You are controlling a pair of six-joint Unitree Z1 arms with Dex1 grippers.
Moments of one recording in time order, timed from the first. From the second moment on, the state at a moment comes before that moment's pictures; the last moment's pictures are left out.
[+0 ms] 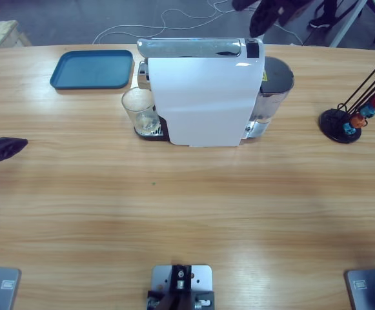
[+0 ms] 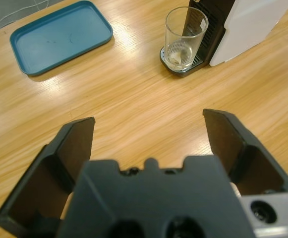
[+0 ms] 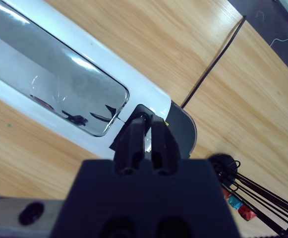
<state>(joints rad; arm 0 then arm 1) -0.71 0.91 -0.57 0.24 0.08 -0.05 0.70 2.01 -2.08 1.15 -0.18 0.01</state>
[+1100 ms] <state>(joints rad) -0.71 0.91 -0.57 0.24 0.08 -0.05 0.71 1.99 -2.22 1.25 -0.20 0.01</state>
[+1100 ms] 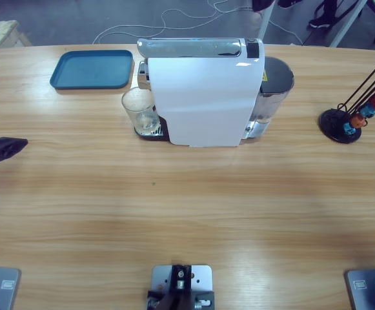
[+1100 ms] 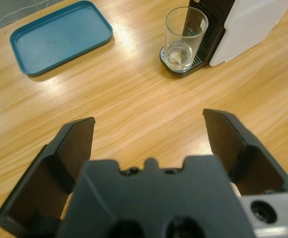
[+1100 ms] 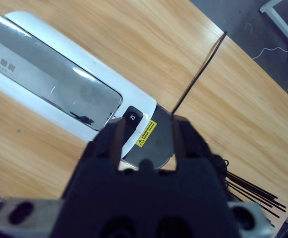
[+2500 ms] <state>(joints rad) -0.71 0.92 -0.57 0.24 0.08 -0.05 0.71 2.02 -2.12 1.22 -0.20 0.01</state>
